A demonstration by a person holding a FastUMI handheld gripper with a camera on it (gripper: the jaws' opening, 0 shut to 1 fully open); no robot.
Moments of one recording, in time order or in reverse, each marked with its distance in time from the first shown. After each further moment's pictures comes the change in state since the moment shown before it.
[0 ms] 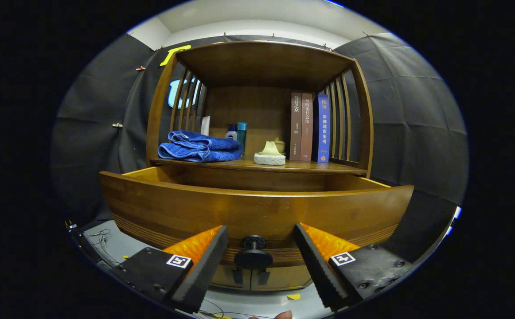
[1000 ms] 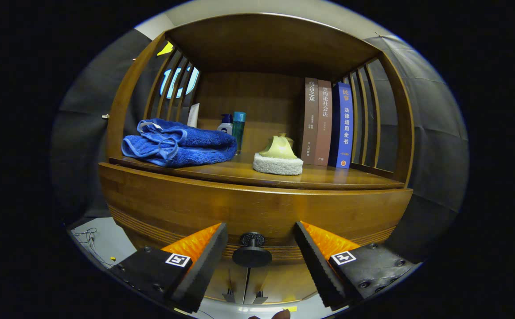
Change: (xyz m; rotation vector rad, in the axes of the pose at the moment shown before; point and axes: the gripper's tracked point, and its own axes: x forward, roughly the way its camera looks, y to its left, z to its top) arm 0.134 0.005 0.006 -0.059 0.040 -0.028
